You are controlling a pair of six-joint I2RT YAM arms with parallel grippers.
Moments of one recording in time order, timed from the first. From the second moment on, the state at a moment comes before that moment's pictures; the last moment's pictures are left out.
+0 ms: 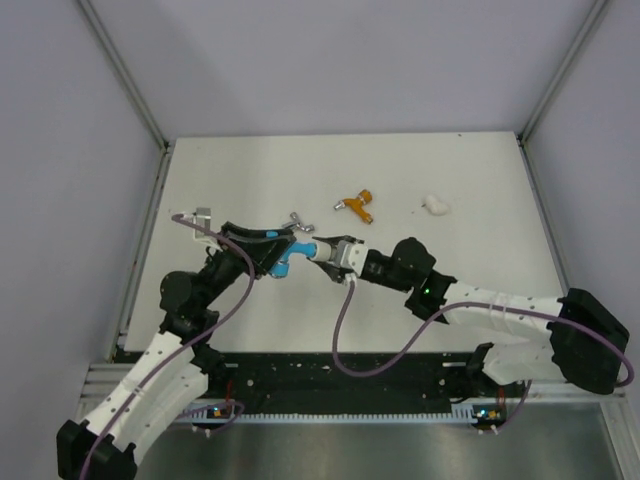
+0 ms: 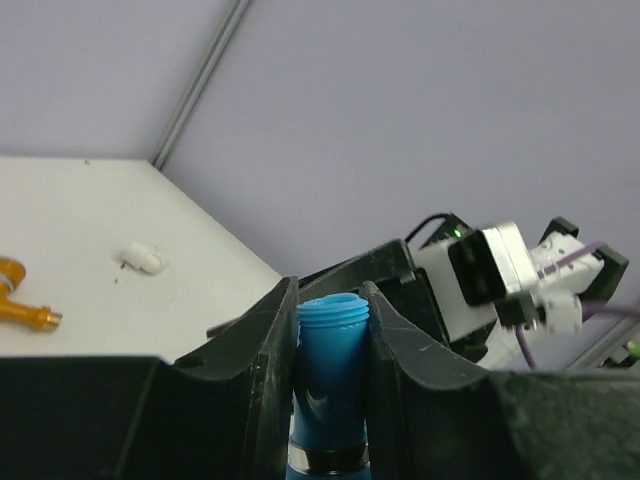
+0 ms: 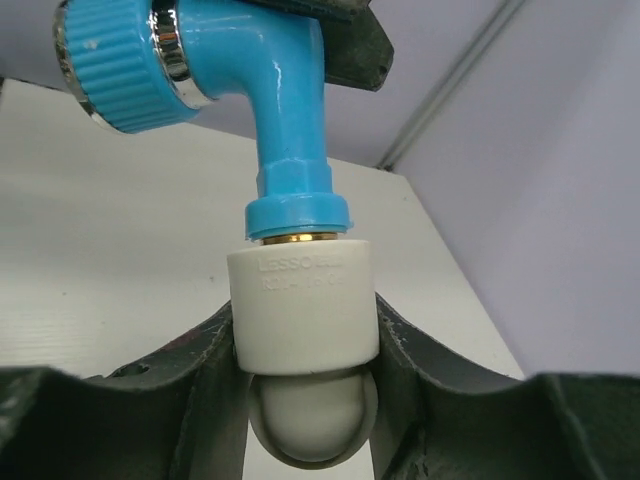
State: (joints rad) left arm -0.43 0.61 0.39 0.67 0.43 -0.93; right arm 1.01 1.26 0.63 0.75 -0.20 -0.55
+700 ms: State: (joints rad) left arm -0.43 0.49 0.32 0.83 0.60 -0.67; right arm 0.82 1.15 0.76 0.40 -0.66 -0.02
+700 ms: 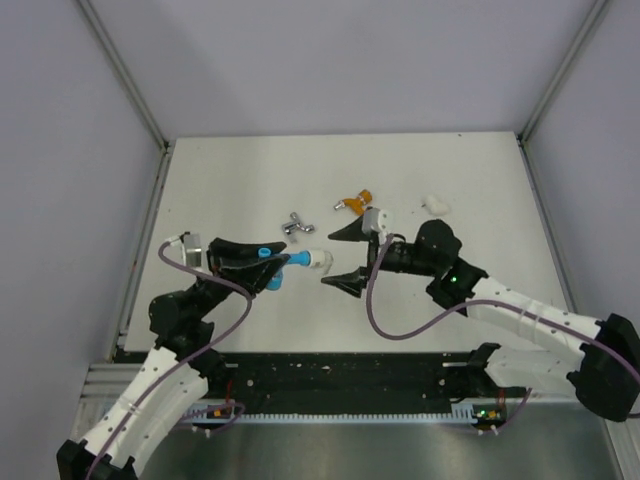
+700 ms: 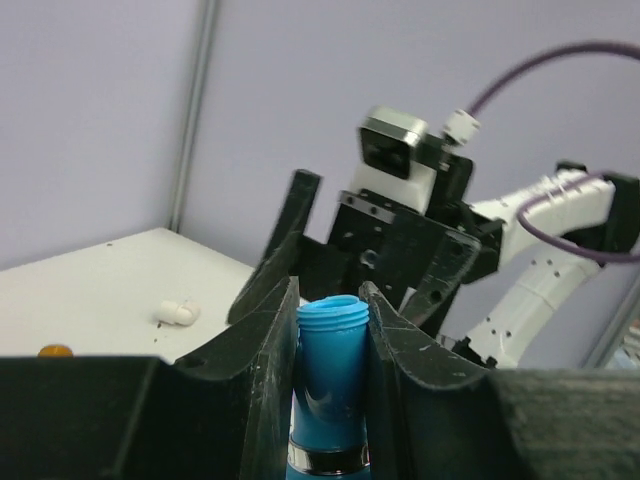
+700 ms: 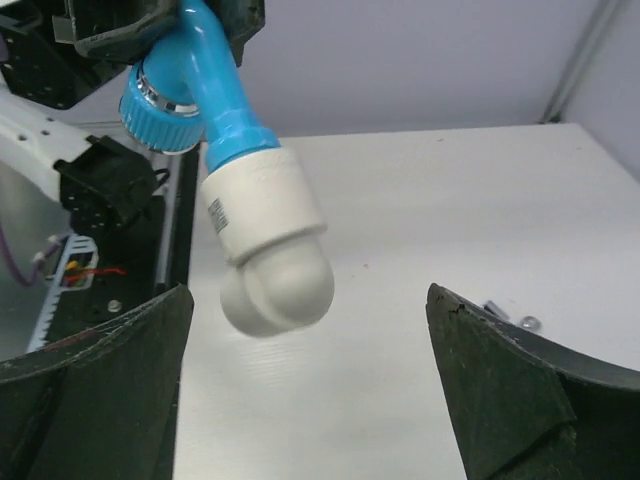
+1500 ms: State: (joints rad) left arm -0.43 0.49 0.33 0.43 0.20 -1.06; right arm 1.04 1.21 0.45 0.95 -0.17 -0.60
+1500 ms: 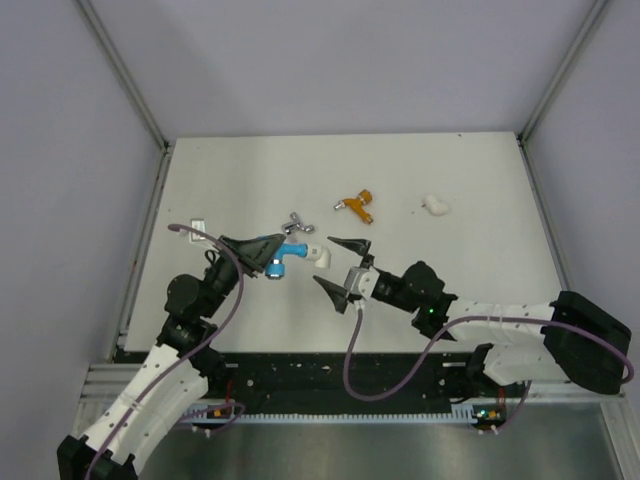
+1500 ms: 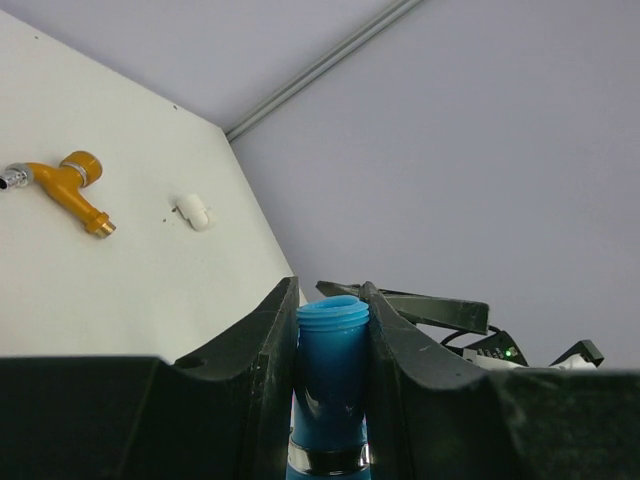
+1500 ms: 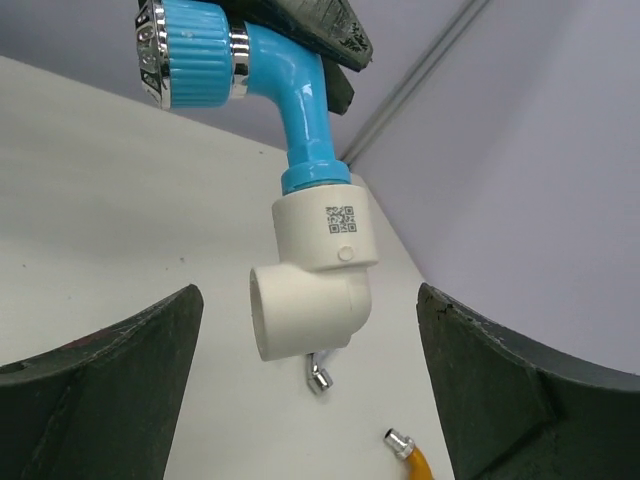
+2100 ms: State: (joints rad) left arm -0.43 0.49 0.41 0.46 0.37 -0.77; right arm 0.98 1.17 0.64 0.61 -0.30 -0.50
